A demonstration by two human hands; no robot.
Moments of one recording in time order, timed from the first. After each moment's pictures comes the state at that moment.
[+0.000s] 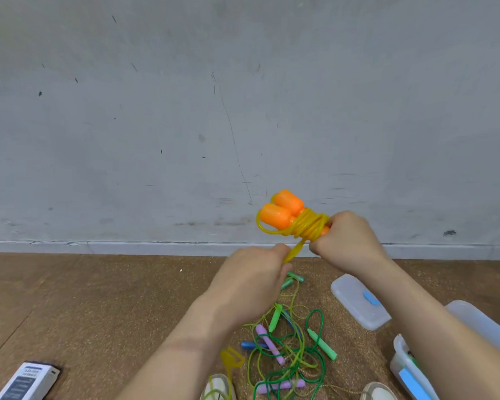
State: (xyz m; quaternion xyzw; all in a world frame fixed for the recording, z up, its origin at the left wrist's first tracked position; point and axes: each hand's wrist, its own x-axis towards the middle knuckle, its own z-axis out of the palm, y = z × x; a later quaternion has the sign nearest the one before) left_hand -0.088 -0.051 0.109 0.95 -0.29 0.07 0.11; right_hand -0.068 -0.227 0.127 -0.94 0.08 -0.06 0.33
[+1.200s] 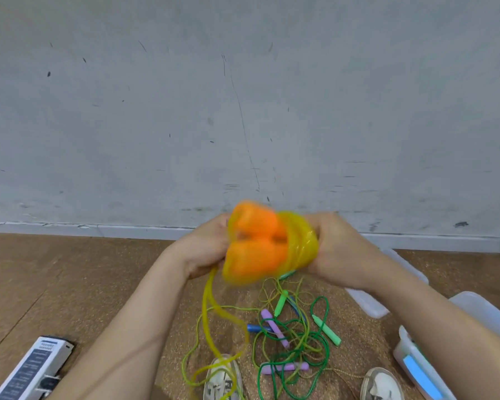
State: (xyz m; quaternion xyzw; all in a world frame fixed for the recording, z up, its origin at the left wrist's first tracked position) left_hand -0.073 0.003 0.130 0.75 -0.15 -0.24 0.60; right_hand -0.100 -0.199 0.134 -0.84 -0.24 0.03 0.48
